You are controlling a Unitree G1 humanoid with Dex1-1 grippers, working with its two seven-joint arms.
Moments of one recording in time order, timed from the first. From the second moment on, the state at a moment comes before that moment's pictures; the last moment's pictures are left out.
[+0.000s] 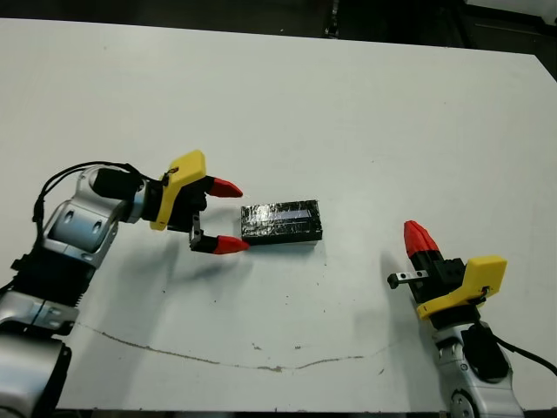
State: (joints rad) left arm -0.61 0.64 -0.18 0.21 -0.20 0.33 -1.26; right arm 0.22 -0.16 -0.06 -0.28 0.21 -0.02 0.22
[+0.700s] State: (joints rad) left arm -0.39 0.38 0.07 -0.10 -0.45 0.42 -0.73; right arm 0.22 -0.16 -0.06 -0.27 0.21 -0.01 0.22
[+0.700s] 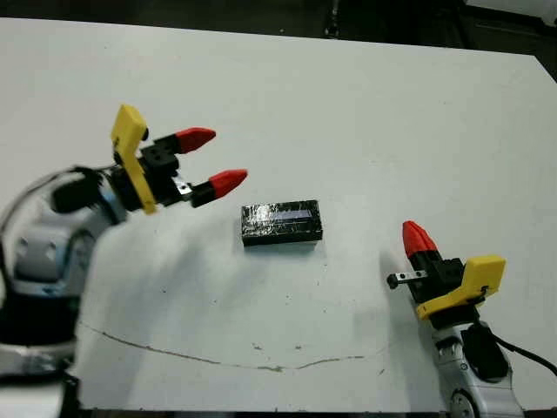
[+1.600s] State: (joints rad) left arm -0.46 0.24 -0.19 -0.14 -0.33 0.67 -0.42; right arm 0.21 -0.16 -0.06 -0.27 0.21 -0.01 0.23
